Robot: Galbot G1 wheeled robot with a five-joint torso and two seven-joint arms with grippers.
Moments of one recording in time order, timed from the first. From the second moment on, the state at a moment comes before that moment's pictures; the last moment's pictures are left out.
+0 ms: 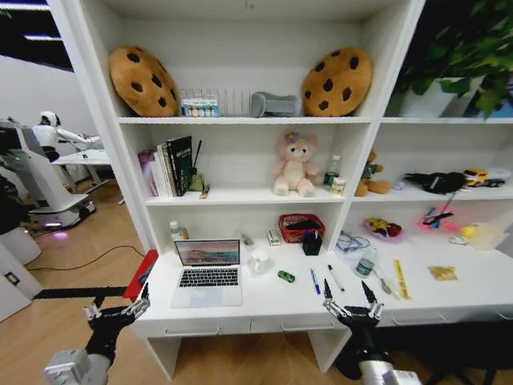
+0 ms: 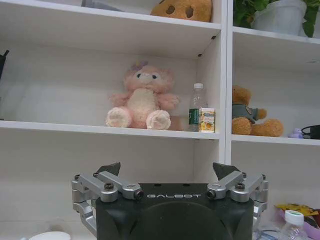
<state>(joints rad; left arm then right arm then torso) 1.93 -1.38 -0.88 -2.50 -0.27 0.26 -0.11 -1.92 1.46 0.64 2.34 0.09 0.22 0.10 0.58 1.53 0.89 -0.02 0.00</state>
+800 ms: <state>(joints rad) 1.55 -0.71 -0.85 -2.09 -0.35 0.17 -0.01 -1.86 1.36 0.69 2.21 0.11 0.17 0.14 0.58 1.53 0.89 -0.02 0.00</state>
